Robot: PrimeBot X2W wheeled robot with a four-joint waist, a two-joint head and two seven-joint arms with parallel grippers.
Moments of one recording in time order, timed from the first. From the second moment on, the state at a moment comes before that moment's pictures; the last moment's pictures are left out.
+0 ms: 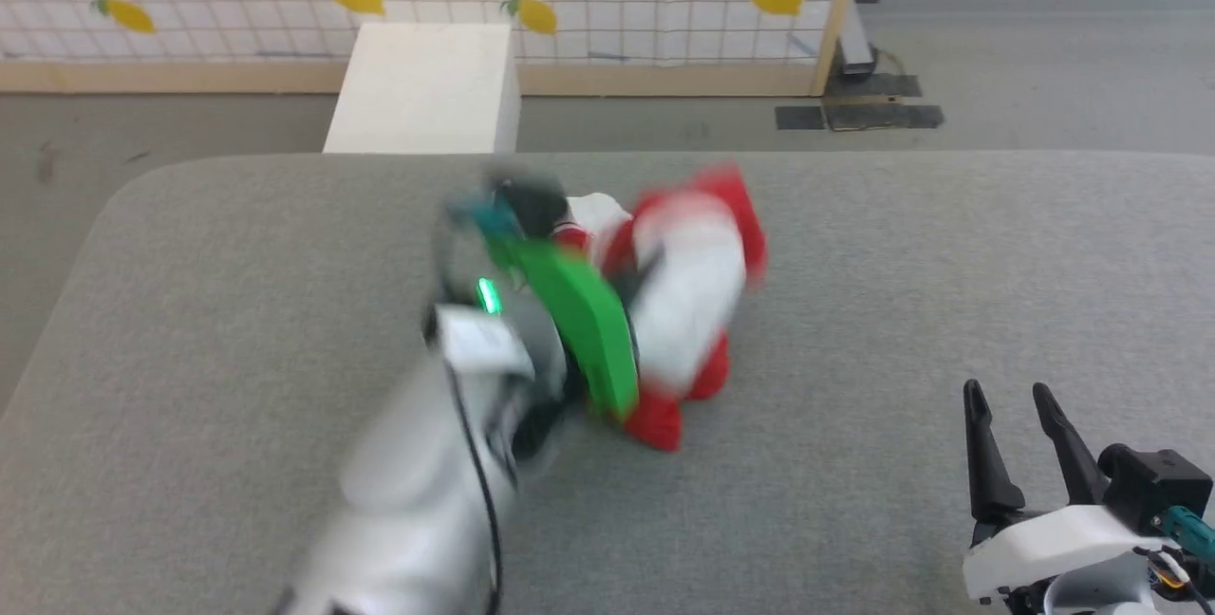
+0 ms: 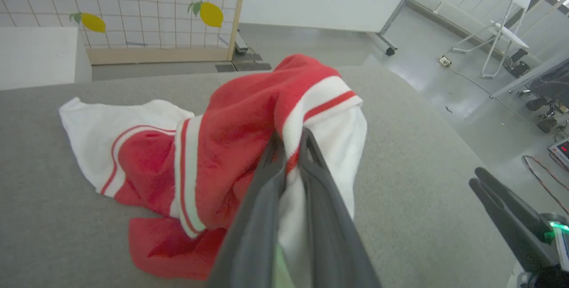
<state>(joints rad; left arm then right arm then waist) -0.63 0.06 -0.53 0.49 -0.73 -0.12 0.25 0.02 -0.05 -0.10 0.16 0.20 0.13 -0.17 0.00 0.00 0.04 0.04</state>
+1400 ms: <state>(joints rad) -0.05 0.30 -0.22 0.08 -0.47 0.16 -0.26 0.06 -0.05 0.06 0.10 0.20 0.13 0.24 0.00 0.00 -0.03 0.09</state>
